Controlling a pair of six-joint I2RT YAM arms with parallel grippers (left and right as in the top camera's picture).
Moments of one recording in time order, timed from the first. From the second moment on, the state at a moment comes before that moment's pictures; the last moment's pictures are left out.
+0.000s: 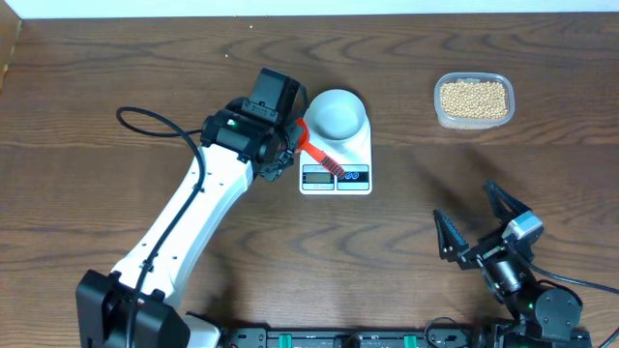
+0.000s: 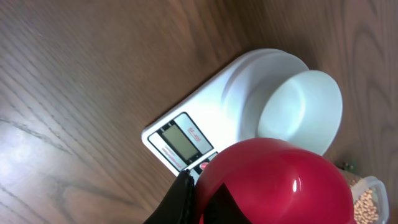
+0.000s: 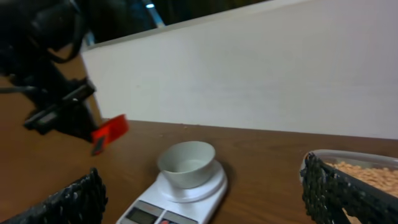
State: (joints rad) left arm -0.42 1.57 1.35 -0.94 -0.04 -1.39; right arm -0.12 0.04 0.04 0.20 -0.65 0.27
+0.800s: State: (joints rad) left arm -0.43 1.57 1.35 -0.82 -0.06 -1.50; right arm -0.10 1.20 0.85 -0.05 -1.08 0.31
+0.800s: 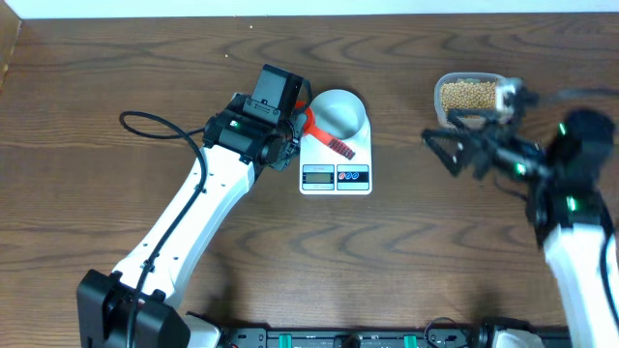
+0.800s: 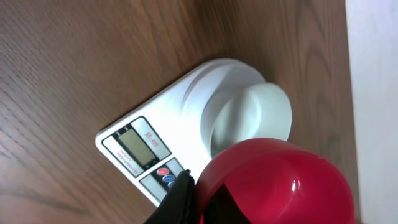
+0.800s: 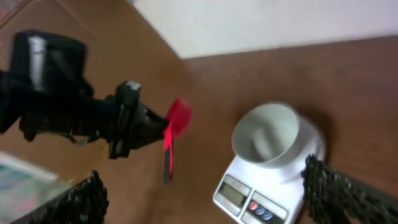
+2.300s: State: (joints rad) left arm -0.43 1.67 1.35 -0.81 0.08 -1.72; right arm 0.37 1.53 0.94 -0.02 -0.74 0.58
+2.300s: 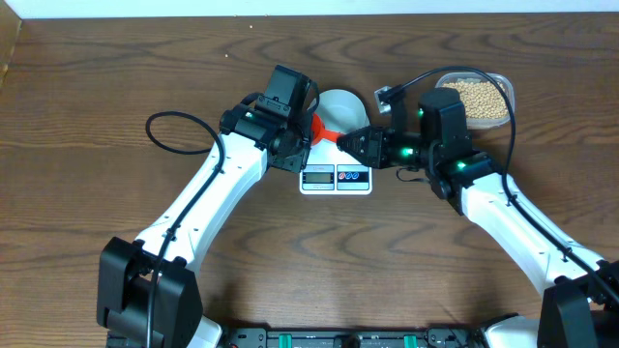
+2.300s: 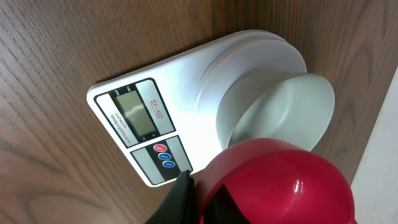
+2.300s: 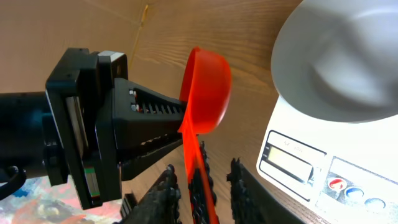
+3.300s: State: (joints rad) left arm -0.44 1.67 1.35 -0.81 0.11 -1.72; right arm 0.39 1.53 0.94 0.02 -0.68 0.67
